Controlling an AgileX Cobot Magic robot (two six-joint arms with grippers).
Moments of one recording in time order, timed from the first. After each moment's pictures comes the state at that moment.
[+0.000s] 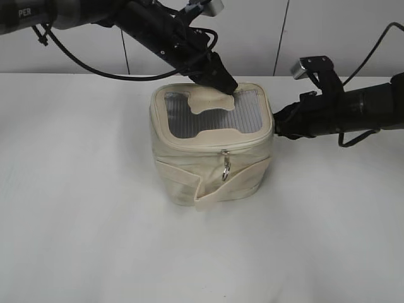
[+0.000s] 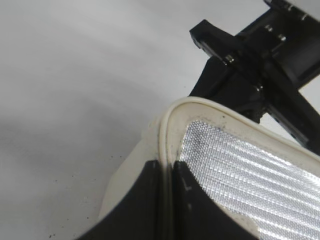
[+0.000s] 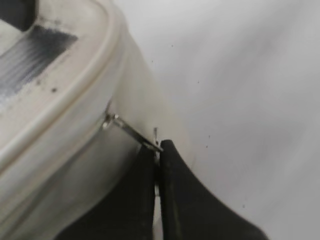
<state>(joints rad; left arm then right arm) -0.46 2.36 -2.08 -0.85 1.10 1.03 0.15 2.04 -1.05 1.69 0.56 -1.92</state>
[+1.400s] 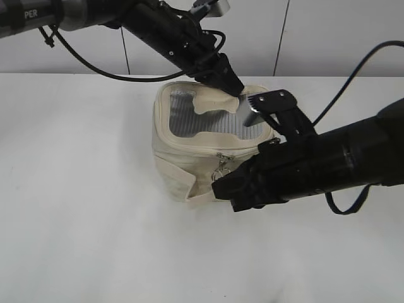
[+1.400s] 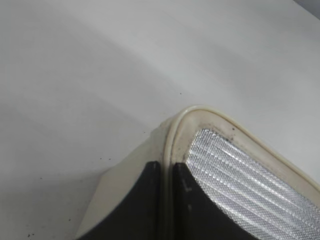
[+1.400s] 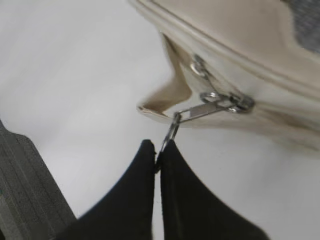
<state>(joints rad) -0.48 2.36 -2.08 -0.84 1.07 0.90 0.53 1.60 -0.66 1.49 0.41 -1.46</state>
